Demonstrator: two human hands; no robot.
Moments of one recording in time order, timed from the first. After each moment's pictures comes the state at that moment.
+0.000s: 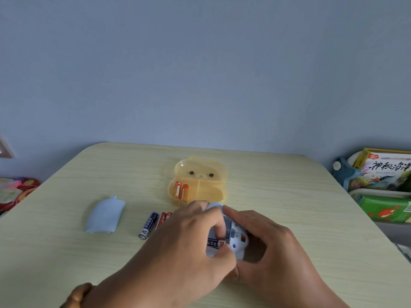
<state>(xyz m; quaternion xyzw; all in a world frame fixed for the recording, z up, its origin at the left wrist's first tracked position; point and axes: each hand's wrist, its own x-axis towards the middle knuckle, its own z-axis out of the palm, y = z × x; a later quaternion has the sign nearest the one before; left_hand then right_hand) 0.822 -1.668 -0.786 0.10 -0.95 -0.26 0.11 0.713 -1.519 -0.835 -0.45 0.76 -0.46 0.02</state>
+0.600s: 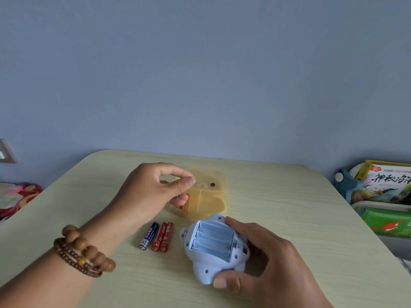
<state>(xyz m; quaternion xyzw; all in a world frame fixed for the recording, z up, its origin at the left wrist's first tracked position) 0.780 -1.754 -0.778 0.19 -0.81 -0.52 0.20 0.716 -1.519 -0.827 -0.42 0.77 -0.48 0.09</state>
